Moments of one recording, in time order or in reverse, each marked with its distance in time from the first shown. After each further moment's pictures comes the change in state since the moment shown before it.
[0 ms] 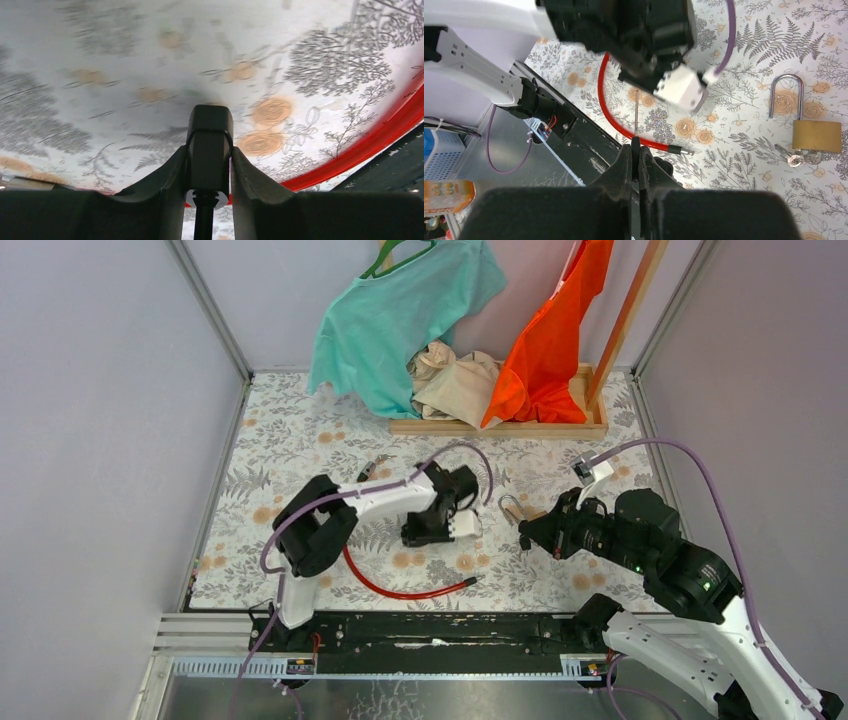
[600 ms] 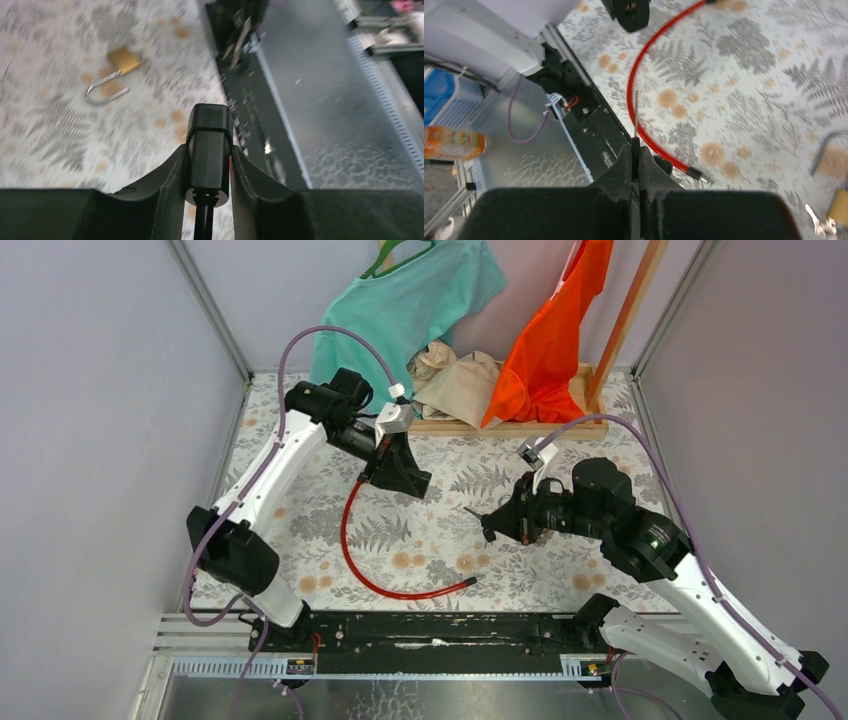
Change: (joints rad) left arm 0.572 -0.321 0.315 -0.343 1.270 0.476; right arm 0.000 0.209 -0.001 0.185 -0.220 -0.120
